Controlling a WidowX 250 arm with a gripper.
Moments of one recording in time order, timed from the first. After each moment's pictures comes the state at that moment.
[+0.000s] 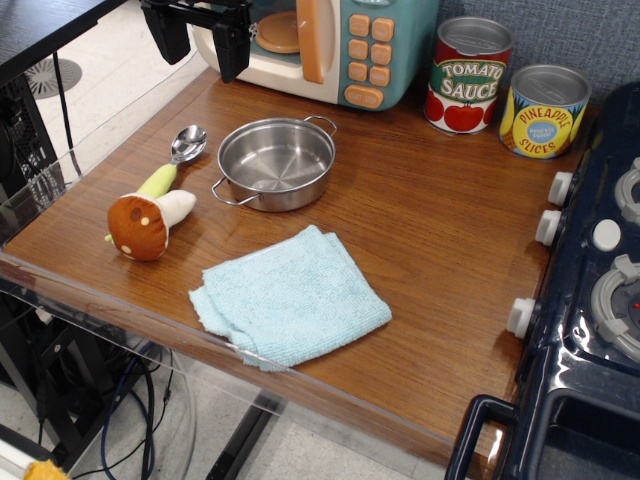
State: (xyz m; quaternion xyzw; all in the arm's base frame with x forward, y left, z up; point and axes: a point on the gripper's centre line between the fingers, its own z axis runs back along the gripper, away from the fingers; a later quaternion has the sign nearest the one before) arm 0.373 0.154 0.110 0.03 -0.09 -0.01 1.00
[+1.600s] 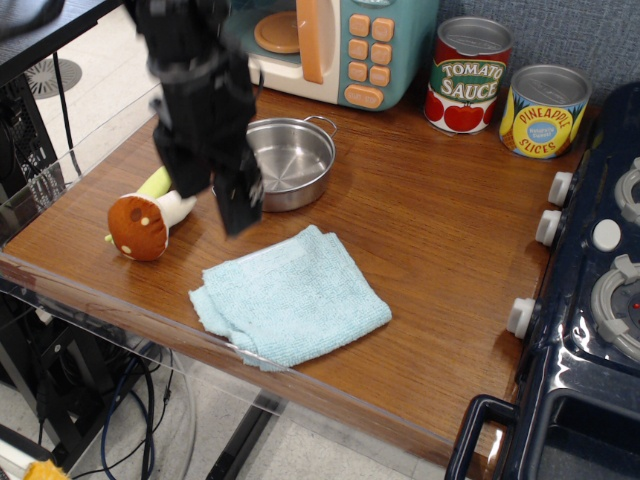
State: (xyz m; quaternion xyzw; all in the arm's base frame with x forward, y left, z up) arm 0.264 0.069 0.069 -0.01 -0.05 -0.16 0.99
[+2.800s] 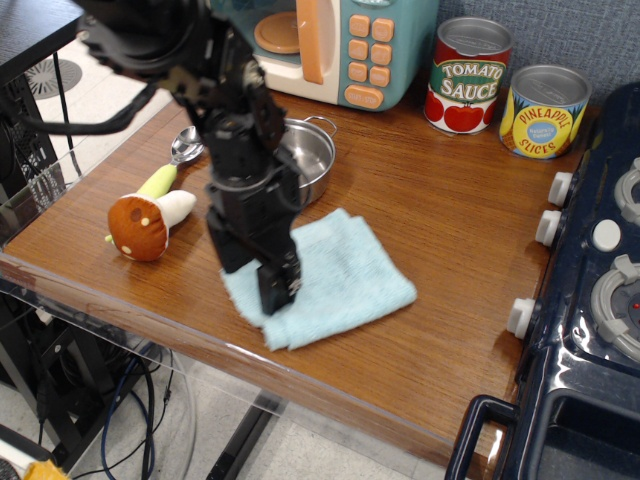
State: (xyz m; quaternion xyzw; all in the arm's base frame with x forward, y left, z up) arm 0.279 0.030 0.008 0.00 -0.06 -0.21 0.98
